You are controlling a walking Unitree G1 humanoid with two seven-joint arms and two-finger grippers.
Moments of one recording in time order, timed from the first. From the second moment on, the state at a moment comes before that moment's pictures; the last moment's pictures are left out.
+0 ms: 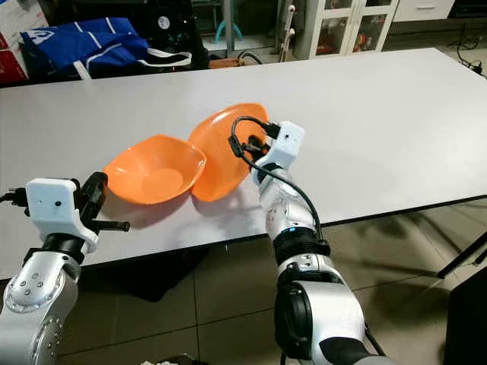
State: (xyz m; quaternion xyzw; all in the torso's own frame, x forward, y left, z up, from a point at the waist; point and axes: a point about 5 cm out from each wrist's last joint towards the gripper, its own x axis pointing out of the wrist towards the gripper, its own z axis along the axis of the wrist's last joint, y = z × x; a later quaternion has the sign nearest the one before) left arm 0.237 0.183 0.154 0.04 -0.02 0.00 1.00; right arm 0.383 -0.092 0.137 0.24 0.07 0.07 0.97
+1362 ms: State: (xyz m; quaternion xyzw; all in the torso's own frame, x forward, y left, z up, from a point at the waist) left arm 0.226 0.188 0.158 0.07 0.00 -0.02 1.00; right arm 0.363 -0.119 0.087 0.08 0.09 -0.05 0.99
